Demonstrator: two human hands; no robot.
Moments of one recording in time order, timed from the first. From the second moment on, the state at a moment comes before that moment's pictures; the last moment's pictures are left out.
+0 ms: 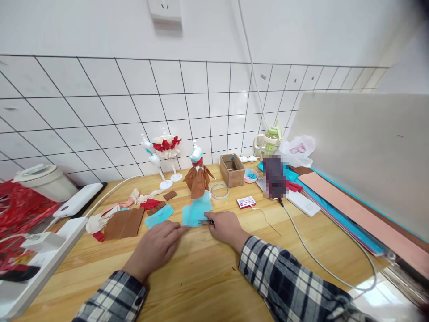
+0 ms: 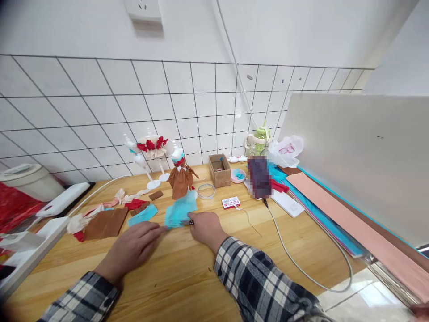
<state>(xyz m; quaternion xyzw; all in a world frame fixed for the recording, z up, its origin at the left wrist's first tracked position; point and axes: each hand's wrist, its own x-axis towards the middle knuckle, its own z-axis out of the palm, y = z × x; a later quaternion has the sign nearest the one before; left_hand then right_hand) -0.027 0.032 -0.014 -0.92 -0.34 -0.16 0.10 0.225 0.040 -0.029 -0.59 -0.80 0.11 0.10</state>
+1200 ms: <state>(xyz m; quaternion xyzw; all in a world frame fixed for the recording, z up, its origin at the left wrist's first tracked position) -0.016 0.032 -0.017 -0.89 -0.43 -0.14 0.04 0.254 0.047 -0.030 -0.52 -0.78 0.12 0.31</state>
